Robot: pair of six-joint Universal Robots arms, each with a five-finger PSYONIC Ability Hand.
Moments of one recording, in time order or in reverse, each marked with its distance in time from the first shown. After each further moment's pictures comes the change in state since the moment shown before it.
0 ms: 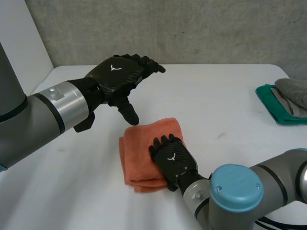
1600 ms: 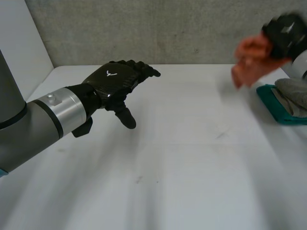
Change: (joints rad) left arm 0.023 0.012 -0.061 0.038 -0.001 -0.032; right arm -0.753 0.186 -1.014 0.307 -0.431 -0.023; left_hand 0.000 0.000 0.000 0.000 0.000; right_hand 0.682 0.917 0.890 0.951 0.825
